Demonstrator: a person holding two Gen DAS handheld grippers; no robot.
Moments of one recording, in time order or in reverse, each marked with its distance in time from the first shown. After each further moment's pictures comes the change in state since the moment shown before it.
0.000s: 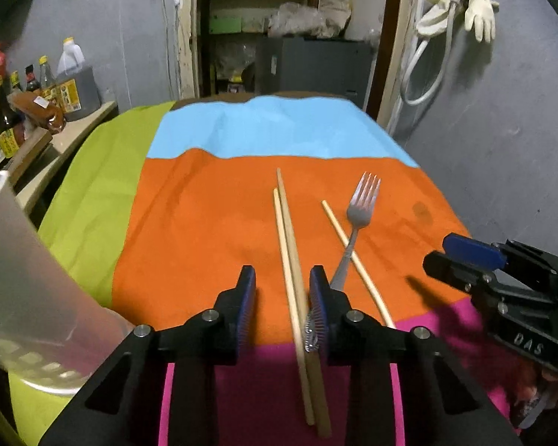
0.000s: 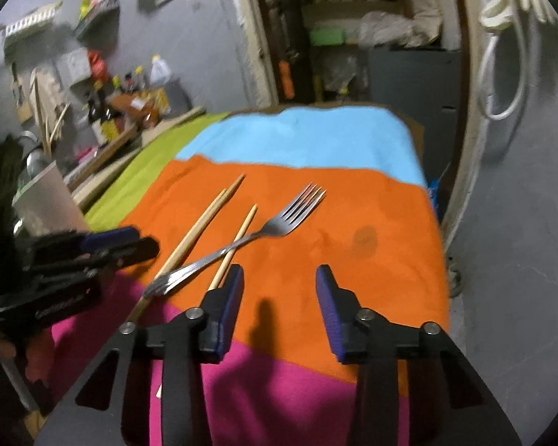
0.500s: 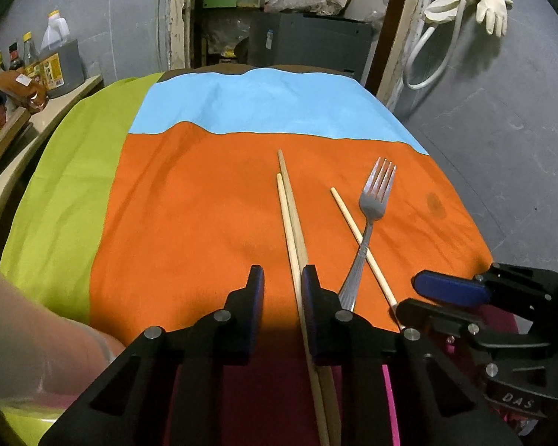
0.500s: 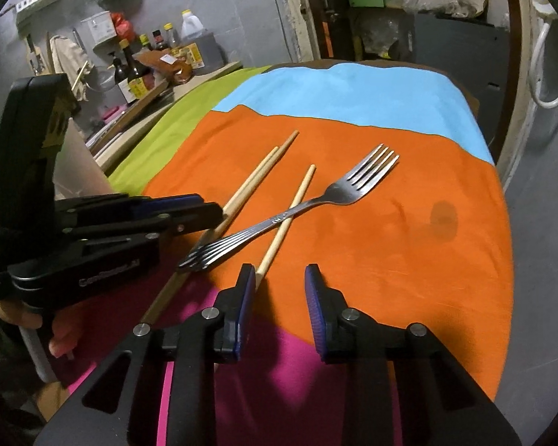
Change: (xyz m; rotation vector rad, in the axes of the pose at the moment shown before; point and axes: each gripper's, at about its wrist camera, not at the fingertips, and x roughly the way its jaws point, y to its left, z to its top) left arm 0.025 0.014 0.008 -0.028 0.092 -0.062; right arm 0.027 0.021 0.003 -0.029 0.152 0.128
